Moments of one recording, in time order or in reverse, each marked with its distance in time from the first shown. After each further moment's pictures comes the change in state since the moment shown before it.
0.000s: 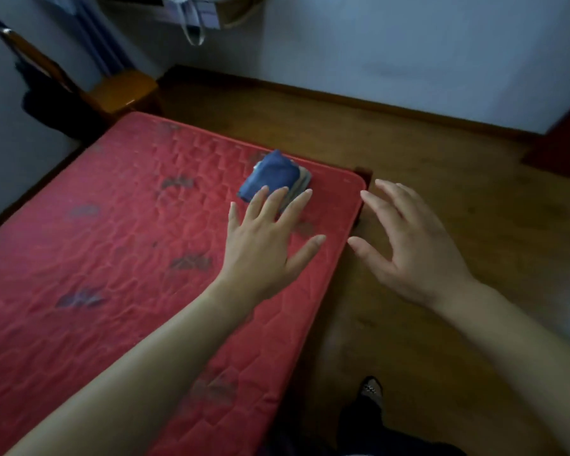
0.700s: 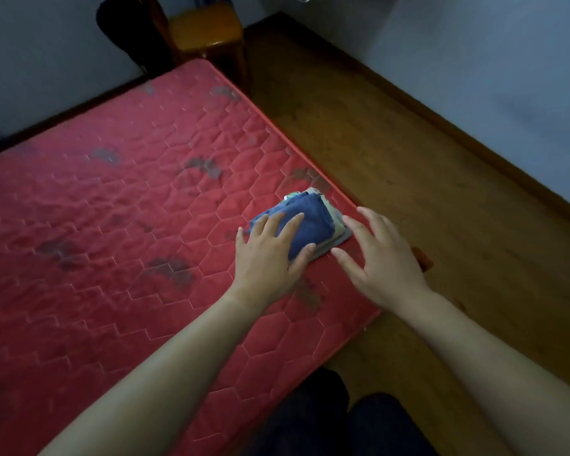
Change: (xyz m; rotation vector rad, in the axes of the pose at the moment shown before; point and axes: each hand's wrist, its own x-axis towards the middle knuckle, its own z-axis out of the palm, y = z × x) left_hand 0.289 -0.087 0.151 -0.043 -0.025 -0.561; right_hand 0.374 0.139 0.130 0.059 -0.299 -0.339
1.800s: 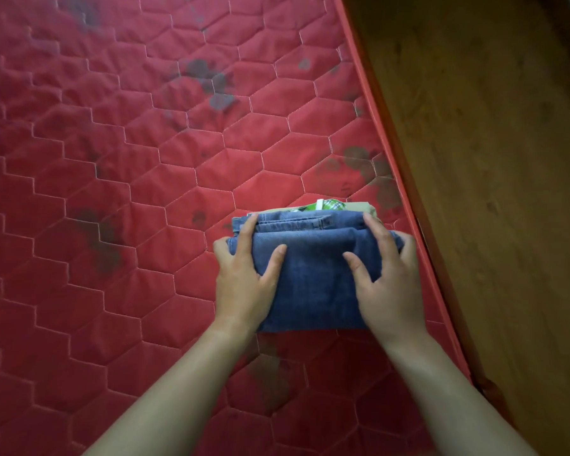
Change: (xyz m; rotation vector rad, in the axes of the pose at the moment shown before) left_hand 0.189 -0.079 0.283 -0.581 0.253 -0.884; right_hand 0.260 0.176 0.258 0.476 -0.038 -0.007
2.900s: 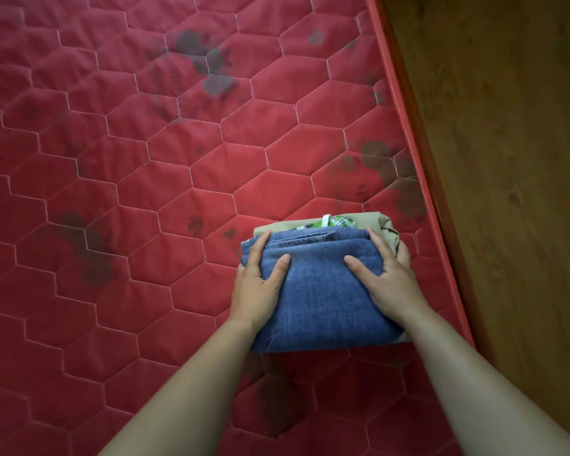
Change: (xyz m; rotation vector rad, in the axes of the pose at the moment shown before) left_hand 0.050 -0.039 0.042 -0.196 -0.306 -0.320; right_hand 0.058 0.067 0.045 -0.124 -0.480 0.476
